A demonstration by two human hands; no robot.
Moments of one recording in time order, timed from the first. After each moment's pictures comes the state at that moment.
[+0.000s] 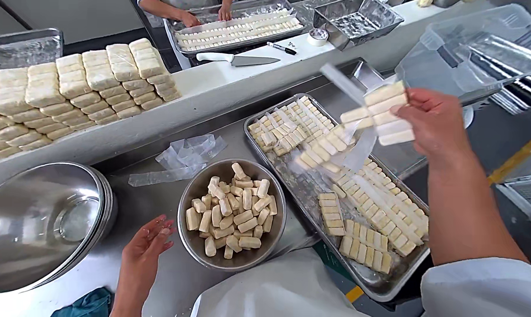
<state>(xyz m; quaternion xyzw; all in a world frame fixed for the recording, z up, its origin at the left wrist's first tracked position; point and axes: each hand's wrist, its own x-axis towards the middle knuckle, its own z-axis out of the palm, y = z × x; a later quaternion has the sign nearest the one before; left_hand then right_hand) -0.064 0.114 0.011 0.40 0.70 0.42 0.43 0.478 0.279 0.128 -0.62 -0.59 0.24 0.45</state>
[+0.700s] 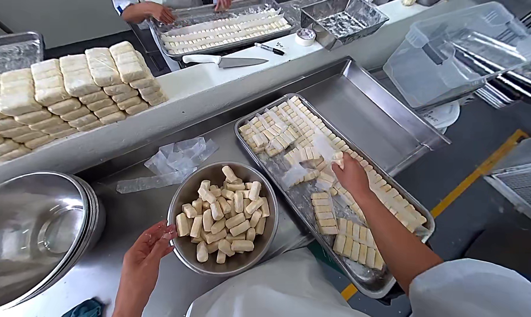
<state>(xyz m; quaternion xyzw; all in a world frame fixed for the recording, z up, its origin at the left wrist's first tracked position) -0.045 0.119 0.005 0.40 0.69 0.40 0.45 0.488 0.252 -0.056 -0.79 -0.57 0.14 0.14</state>
